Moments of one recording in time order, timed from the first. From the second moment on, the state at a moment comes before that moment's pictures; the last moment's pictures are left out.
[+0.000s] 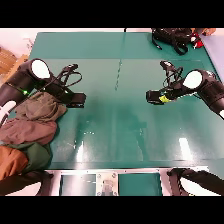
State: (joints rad) left arm -0.28 -1.30 1.22 1.14 -1.34 -1.54; right arm 0.19 -1.19 1.08 -1.33 1.13 1.68
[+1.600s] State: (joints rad) left arm -0.10 -1.39 1.38 1.53 -1.16 -1.41; right arm -0.12 -1.19 1.08 -1.34 1.05 1.66
